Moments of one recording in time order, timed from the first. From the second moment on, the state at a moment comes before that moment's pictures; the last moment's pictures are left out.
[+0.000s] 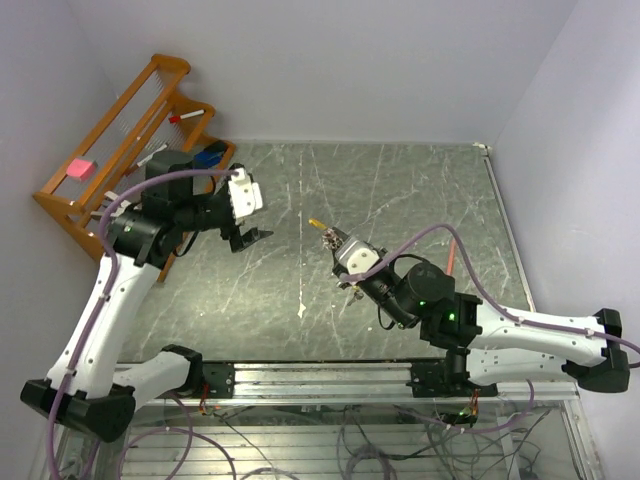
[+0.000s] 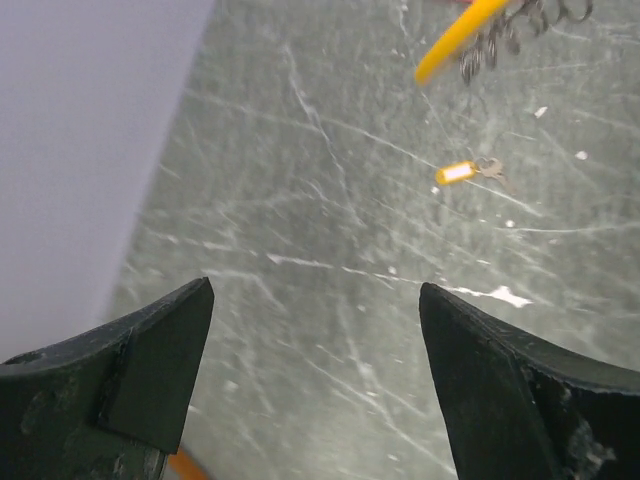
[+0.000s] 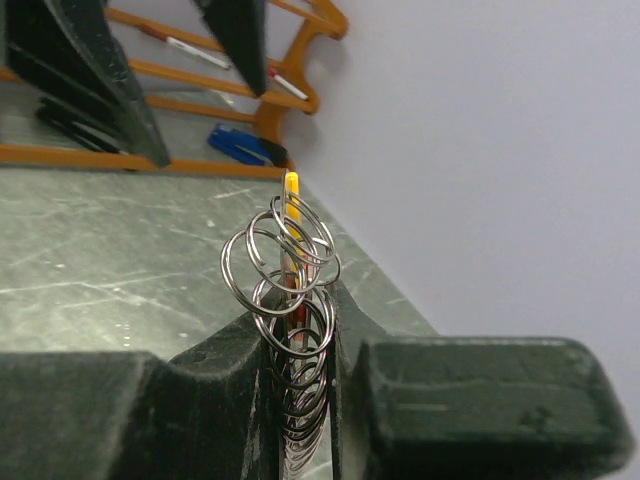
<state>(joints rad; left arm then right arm) -0.31 1.11 1.35 -0.78 0.75 0.75 1.34 0.98 0.87 0.27 0.59 -0.65</state>
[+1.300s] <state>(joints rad) -0.58 1.04 1.38 -0.89 0.95 1.15 1.35 0.97 0.89 0.09 0.46 -0.61</state>
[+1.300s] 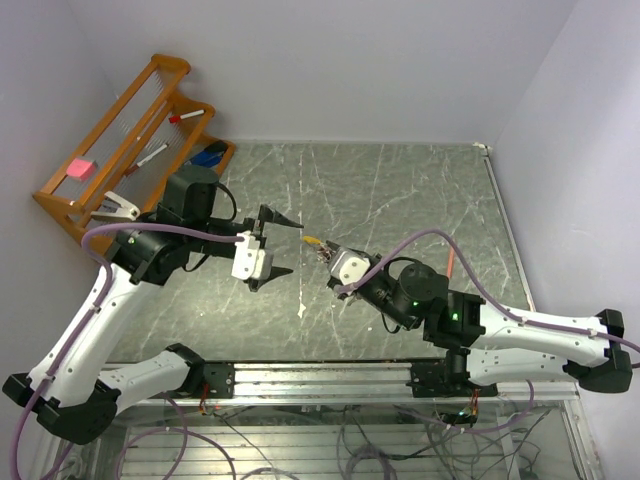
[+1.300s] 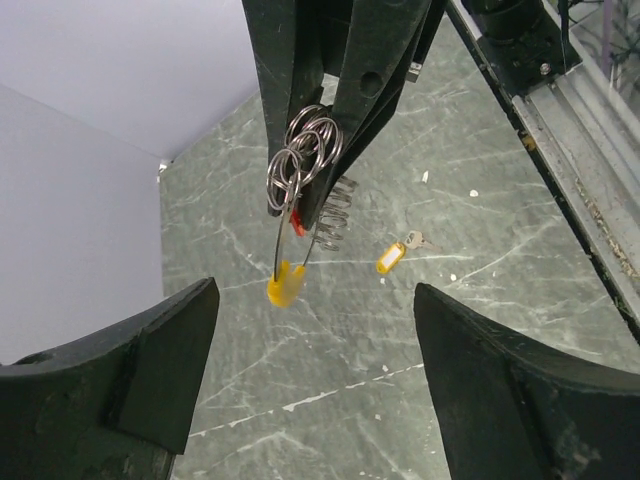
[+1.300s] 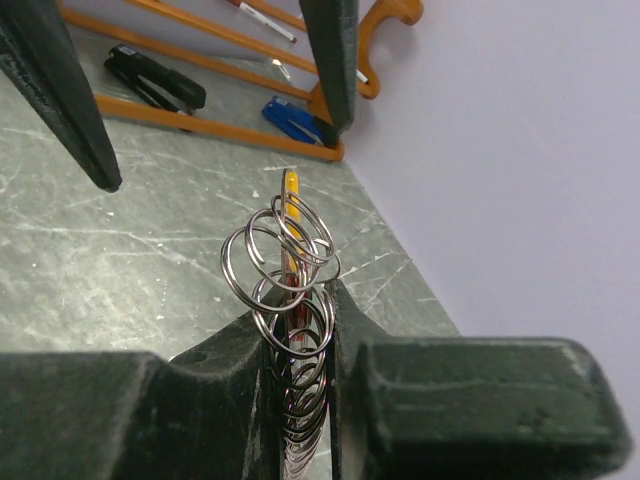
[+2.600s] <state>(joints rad) -0.64 1.03 1.37 -0.72 0.97 1.00 1.35 1.01 0.88 0.14 0.46 -0.60</state>
